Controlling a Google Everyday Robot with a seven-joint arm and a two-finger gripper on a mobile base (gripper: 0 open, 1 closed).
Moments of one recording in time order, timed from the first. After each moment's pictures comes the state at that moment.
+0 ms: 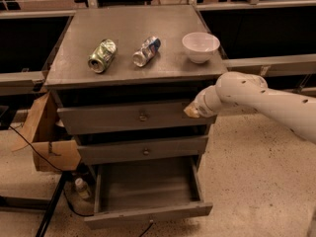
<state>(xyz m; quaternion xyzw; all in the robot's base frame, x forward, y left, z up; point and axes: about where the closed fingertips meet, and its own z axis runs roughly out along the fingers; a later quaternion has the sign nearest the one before) 0.692 -0.131 0.680 -0.43 0.84 0.04 0.34</state>
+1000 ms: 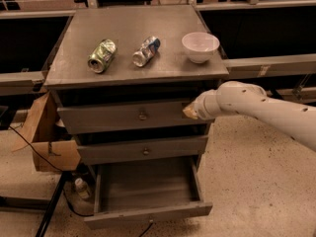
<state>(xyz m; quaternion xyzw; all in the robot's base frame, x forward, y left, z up) 0.702 -0.129 0.673 -0.41 0.83 0.05 0.38</state>
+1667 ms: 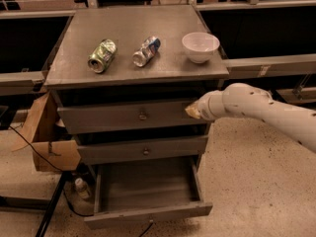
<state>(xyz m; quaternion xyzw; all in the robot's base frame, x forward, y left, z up) 0.702 -0.140 0.676 -0.38 0.83 0.06 0.40</state>
